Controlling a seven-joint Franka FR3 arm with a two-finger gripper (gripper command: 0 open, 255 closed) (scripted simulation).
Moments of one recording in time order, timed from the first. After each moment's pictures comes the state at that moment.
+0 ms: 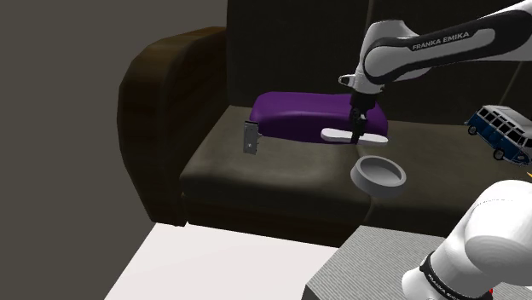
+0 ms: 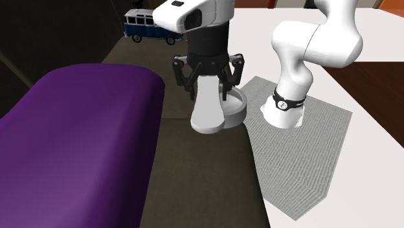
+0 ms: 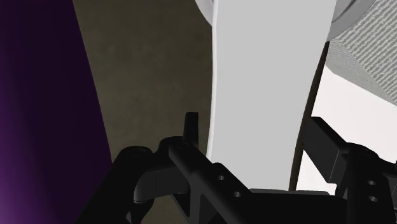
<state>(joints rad) -0.01 -0.43 -0.24 -2.41 -0.08 1.97 -0.86</state>
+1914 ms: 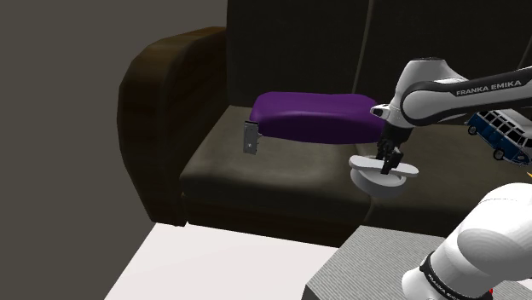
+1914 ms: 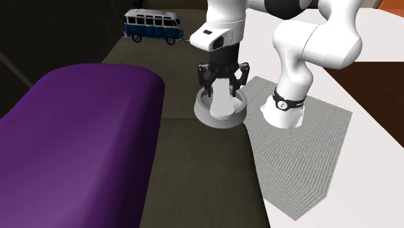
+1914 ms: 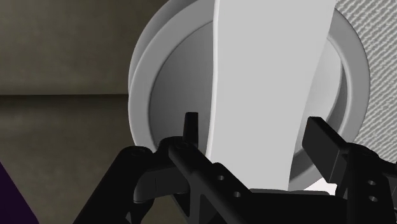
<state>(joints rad) -0.14 -0.70 -0.34 -2.80 -0.22 2.08 -0.95</state>
